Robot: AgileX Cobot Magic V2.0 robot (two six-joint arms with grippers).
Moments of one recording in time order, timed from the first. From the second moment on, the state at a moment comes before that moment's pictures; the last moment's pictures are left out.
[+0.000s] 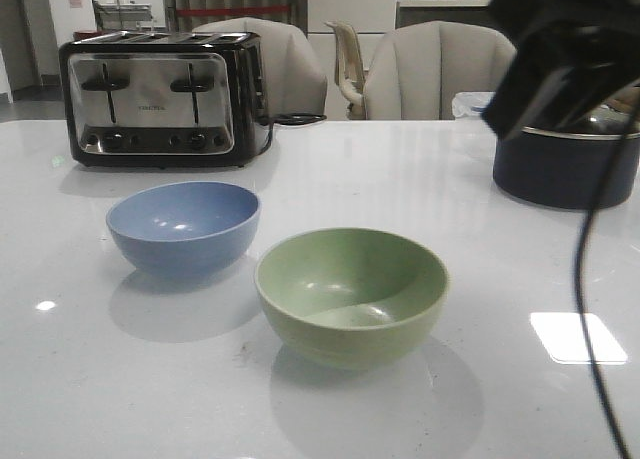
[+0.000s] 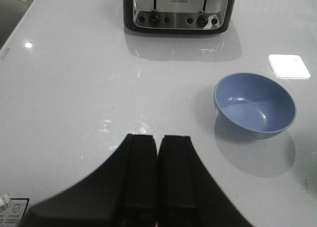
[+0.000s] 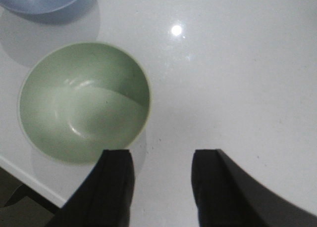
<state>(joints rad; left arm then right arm) -0.03 0.49 -0.64 -0.04 0.69 -0.01 0.47 1.19 -0.89 0.02 0.62 -0.01</state>
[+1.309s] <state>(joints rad) -0.29 1.73 -1.22 -0.04 0.60 0.00 0.47 0.68 -0.60 0.00 0.71 -0.02</state>
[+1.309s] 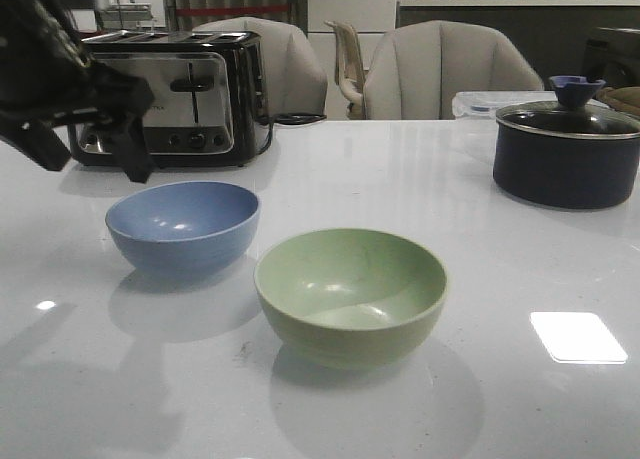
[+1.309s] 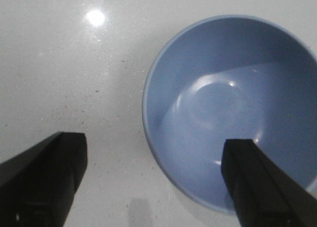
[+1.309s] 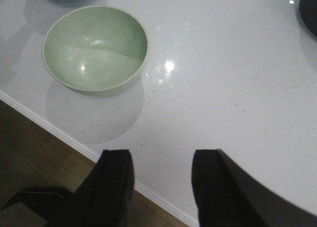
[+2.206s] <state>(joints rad) -0.29 1.96 -1.35 -0.04 0.63 0.00 0.47 0.68 -0.60 0.00 0.71 -0.02</state>
